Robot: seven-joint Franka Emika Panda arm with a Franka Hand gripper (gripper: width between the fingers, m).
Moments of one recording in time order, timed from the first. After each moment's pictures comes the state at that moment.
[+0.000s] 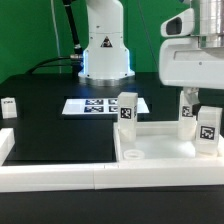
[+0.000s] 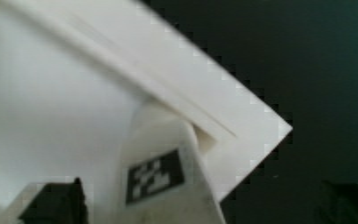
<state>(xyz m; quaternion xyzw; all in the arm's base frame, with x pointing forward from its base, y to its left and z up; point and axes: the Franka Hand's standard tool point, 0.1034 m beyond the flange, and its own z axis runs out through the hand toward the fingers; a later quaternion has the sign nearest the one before) 0.632 0.128 0.082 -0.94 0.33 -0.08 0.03</state>
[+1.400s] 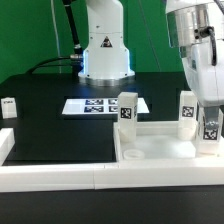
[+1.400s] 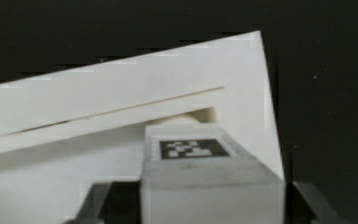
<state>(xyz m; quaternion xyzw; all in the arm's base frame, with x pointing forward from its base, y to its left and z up) 0.627 0.119 0.074 -0.63 0.77 -0.01 0.12</state>
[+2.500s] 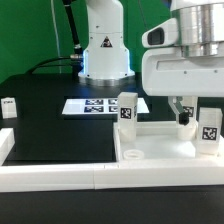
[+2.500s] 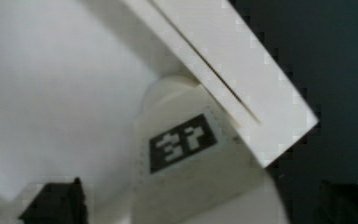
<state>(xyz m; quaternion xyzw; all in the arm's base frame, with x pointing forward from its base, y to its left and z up) 0.629 0.117 0.074 -0.94 0.33 -0.07 0.06</state>
